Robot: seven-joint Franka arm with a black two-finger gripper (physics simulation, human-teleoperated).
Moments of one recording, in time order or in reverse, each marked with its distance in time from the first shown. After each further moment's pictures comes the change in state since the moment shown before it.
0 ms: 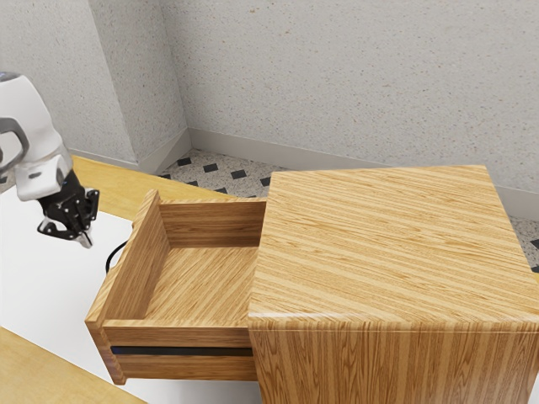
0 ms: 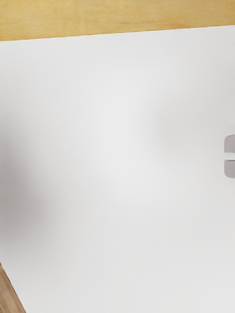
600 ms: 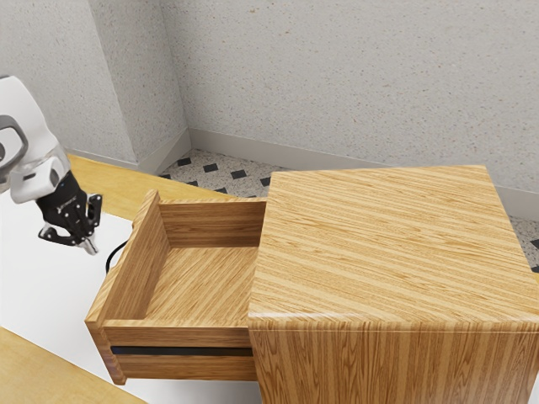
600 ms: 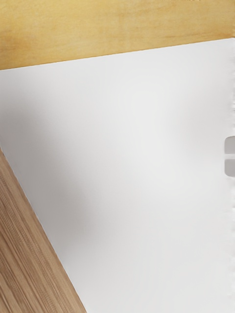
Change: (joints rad) arm 0.278 0.078 -0.242 -0.037 -0.285 0.008 0.226
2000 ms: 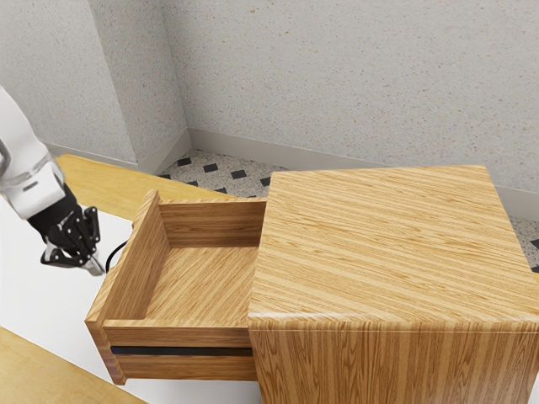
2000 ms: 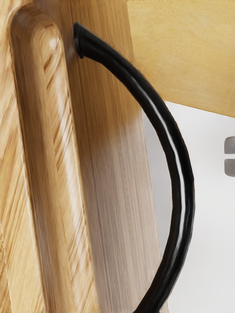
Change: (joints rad) arm 0.334 -0.236 -0.465 -0.167 -0.244 -0.085 -0.391
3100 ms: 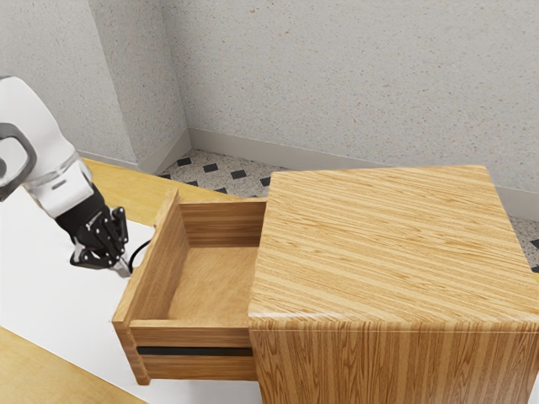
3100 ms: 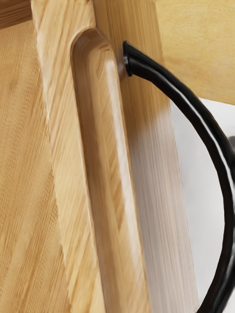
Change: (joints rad) arm -0.056 0.050 -0.058 0.024 -0.104 0.040 -0.048
